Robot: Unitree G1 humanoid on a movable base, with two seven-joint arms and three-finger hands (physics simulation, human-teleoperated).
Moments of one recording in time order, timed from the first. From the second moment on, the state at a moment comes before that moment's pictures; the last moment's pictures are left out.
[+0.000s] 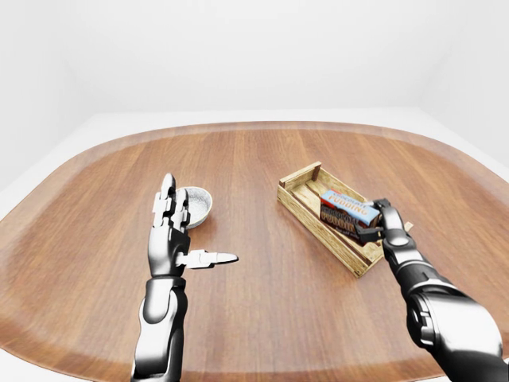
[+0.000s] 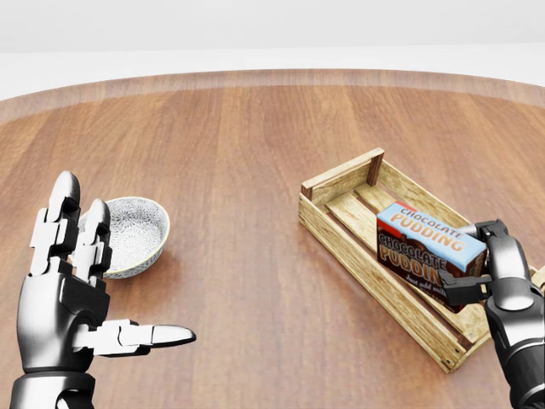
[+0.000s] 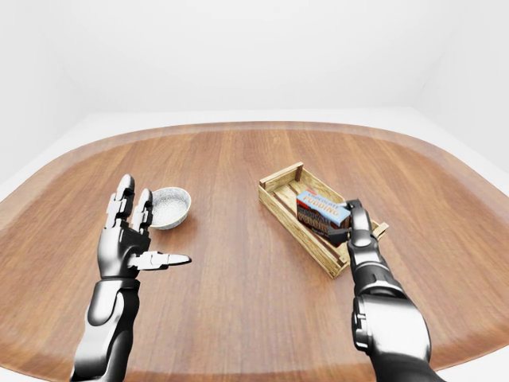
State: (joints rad) left arm 0.06 0.00 0.05 -0.27 -0.16 -0.09 -0.05; right arm -0.74 -0.44 -0.18 1.34 -0.21 -0.09 -0.11
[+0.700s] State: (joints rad) left arm 0.06 0.00 0.05 -0.27 -0.16 -0.09 -0.05; right arm -0.73 -0.44 -0.18 1.34 -0.22 -0.09 -0.12
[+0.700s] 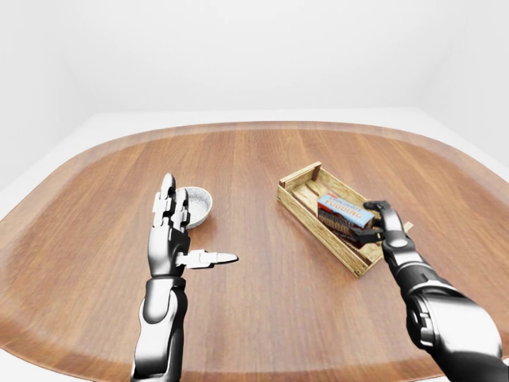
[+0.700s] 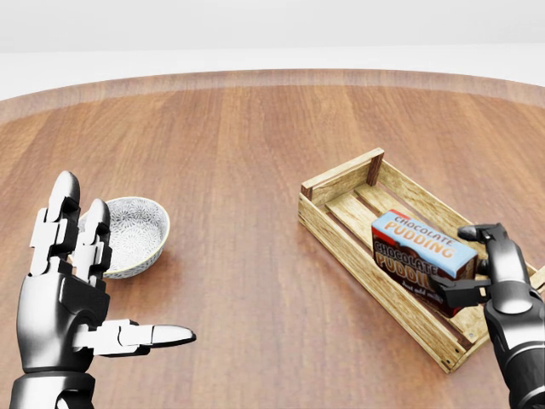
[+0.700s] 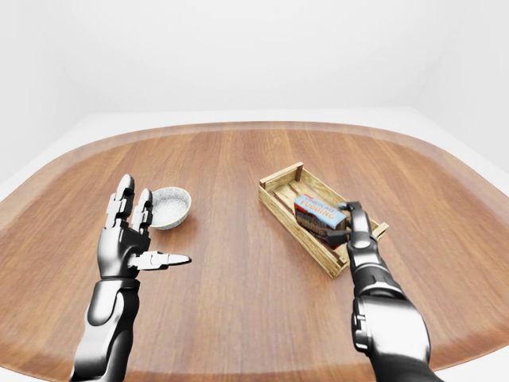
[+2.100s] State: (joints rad) left arm 0.06 0.00 0.05 -0.27 -0.16 -0.09 -0.05; right arm -0.81 -0.55 -0.22 0.84 -0.11 0.05 -0.04
